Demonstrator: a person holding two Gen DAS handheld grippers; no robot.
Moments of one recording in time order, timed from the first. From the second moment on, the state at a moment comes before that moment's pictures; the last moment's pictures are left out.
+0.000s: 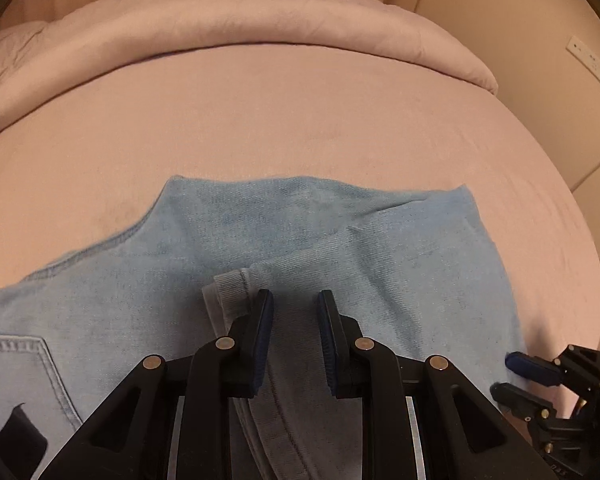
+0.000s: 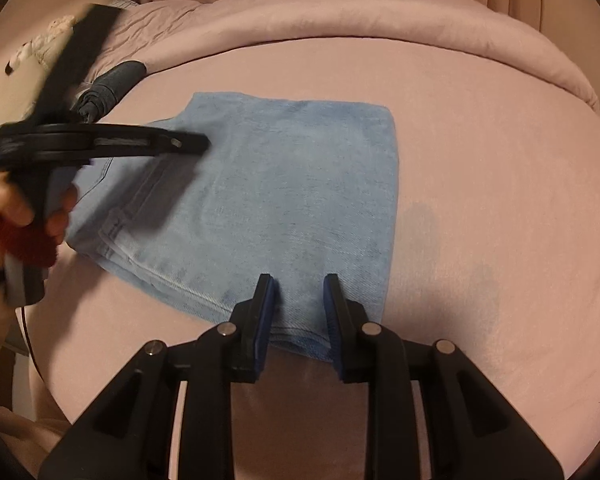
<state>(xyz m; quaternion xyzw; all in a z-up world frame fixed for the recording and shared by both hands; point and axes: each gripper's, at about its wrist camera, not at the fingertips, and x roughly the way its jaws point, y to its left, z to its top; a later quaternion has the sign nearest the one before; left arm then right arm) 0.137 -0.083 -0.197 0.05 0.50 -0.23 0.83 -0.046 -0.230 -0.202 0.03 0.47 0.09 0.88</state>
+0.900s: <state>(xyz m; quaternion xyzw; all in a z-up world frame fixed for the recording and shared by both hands) 0.031 -0.016 -0.191 -0.01 0.49 -0.24 0.84 -0.044 -0.226 -0.199 0.03 0.47 0.06 0.88</state>
